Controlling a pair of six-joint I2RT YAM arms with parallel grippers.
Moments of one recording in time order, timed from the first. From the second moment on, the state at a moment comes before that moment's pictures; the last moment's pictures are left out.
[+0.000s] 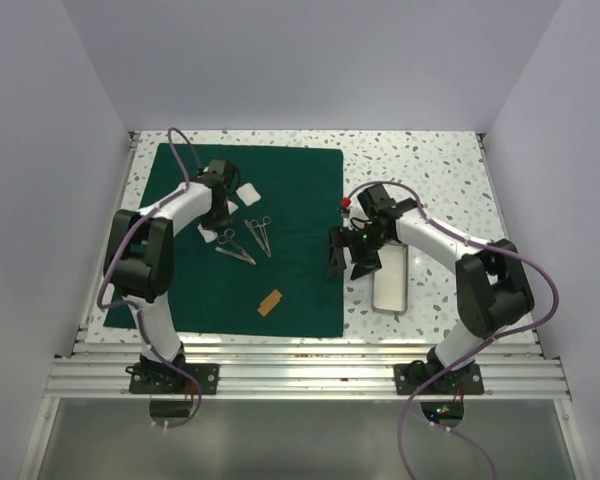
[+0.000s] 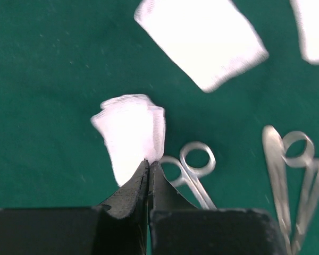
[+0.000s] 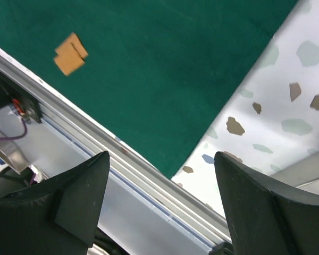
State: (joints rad) left arm -0.24 1.92 1.35 -0.64 -0.35 -0.44; right arm 0.44 1.65 1.10 -0.75 -0.51 0.30
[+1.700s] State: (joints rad) left arm -0.66 1.20 0.90 -0.38 0.22 -0.38; right arm 0.69 1.73 1.38 -0.72 -0.40 1.19
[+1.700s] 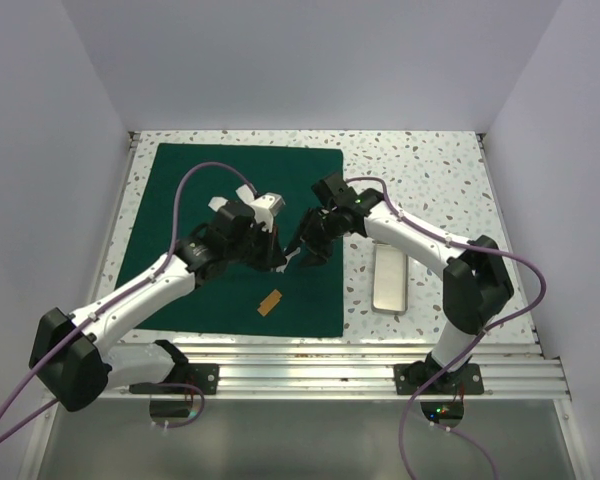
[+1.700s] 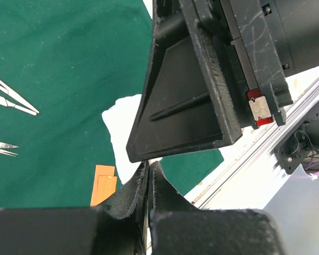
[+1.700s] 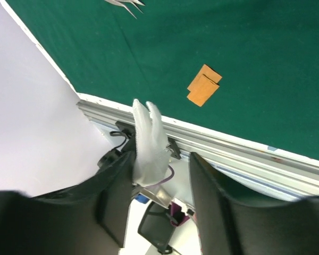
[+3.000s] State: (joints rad) left arm -0.32 1.31 0.82 -0.30 0.41 -0.33; right arm 0.10 1.50 1.08 -0.81 -0.44 0.37
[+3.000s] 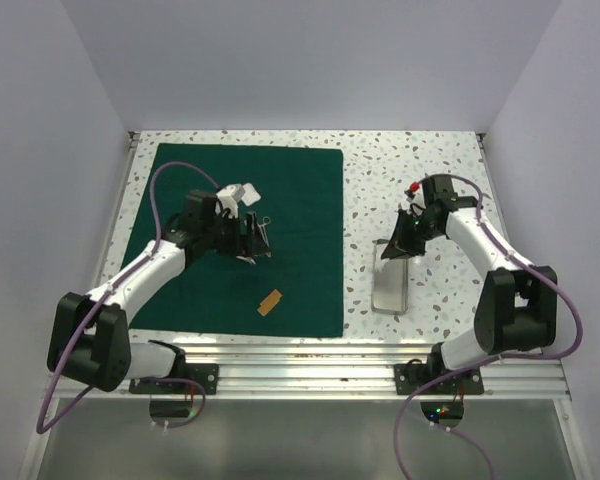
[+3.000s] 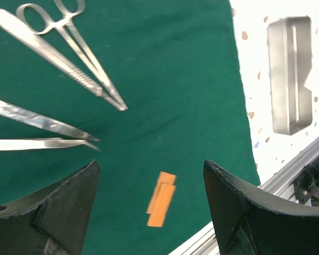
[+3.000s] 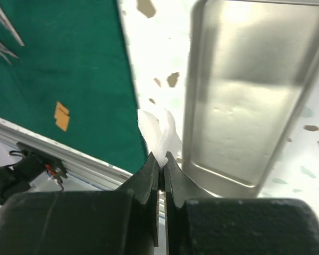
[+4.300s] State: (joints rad) left arm -0.15 1.43 0.88 -0.32 0.35 -0.29; right arm -0.04 1.84 1.25 -0.88 -0.34 0.20
